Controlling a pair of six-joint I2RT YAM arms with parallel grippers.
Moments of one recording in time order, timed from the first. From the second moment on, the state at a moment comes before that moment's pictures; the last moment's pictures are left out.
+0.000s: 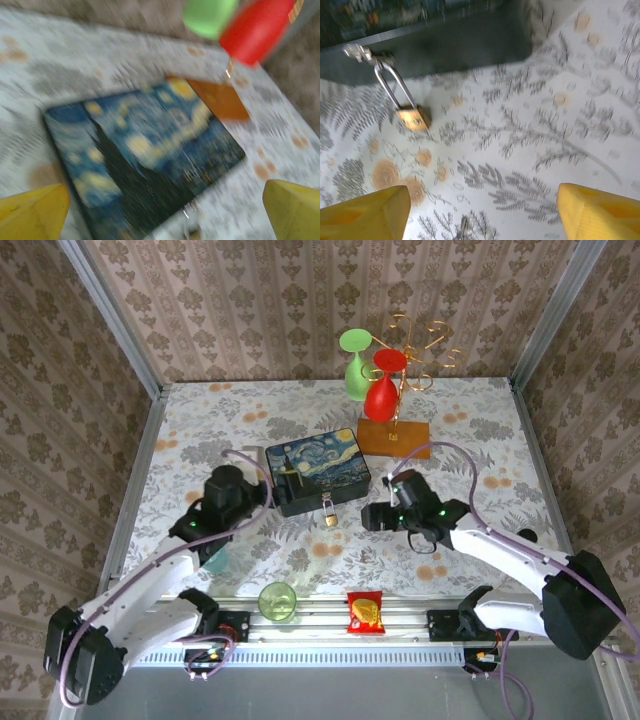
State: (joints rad) left arm -0.65 0.93 0.63 -0.10 0.02 -0.46; right arm 0.62 1.20 0.67 -0.39 -0.03 0.52
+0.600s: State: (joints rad) left arm -0.90 0.92 0.60 -0.15 -0.02 -0.66; right arm 1.00 1.45 0.65 -0.39 0.18 0.75
